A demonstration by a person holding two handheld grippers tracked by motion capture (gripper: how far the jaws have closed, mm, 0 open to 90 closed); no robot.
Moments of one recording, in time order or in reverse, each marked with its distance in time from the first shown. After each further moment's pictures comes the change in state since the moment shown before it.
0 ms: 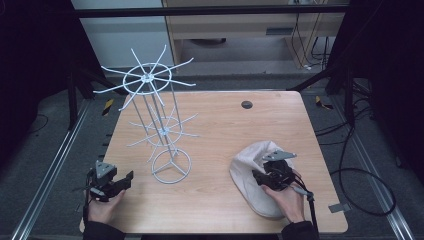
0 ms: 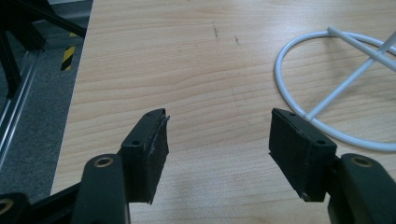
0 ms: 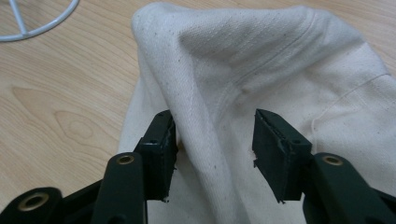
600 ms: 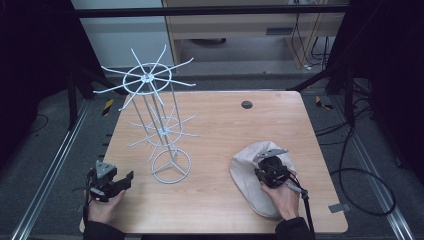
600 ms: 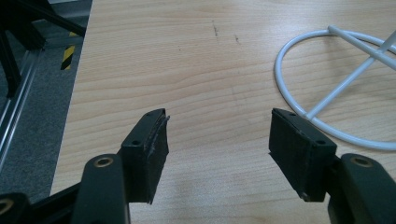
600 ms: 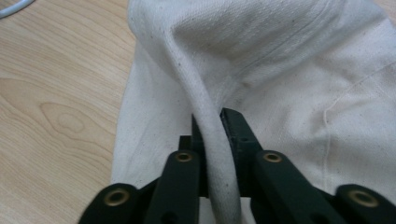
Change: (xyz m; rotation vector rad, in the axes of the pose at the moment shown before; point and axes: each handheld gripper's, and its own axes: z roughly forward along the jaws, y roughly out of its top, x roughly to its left) left arm 0.000 0.000 0.000 0.002 0.000 0.001; right arm 0.006 0.009 0.011 0.115 -0.031 0.023
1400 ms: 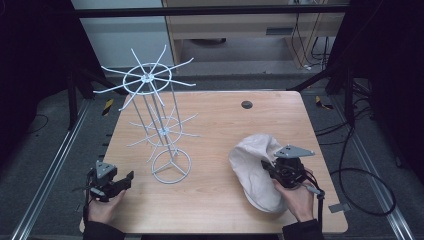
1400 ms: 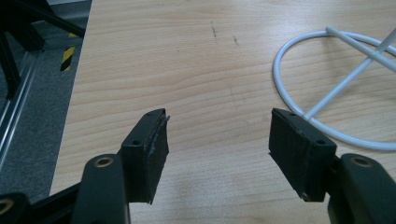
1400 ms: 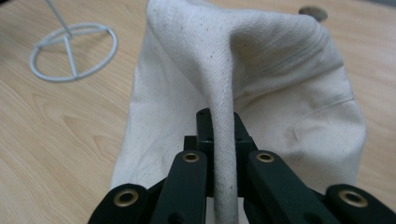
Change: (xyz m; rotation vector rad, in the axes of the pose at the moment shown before) left arm -0.001 0.000 -0.001 -0.002 -0.002 0.004; right arm -0.015 -0.001 -0.057 -0.261 0.092 -0.041
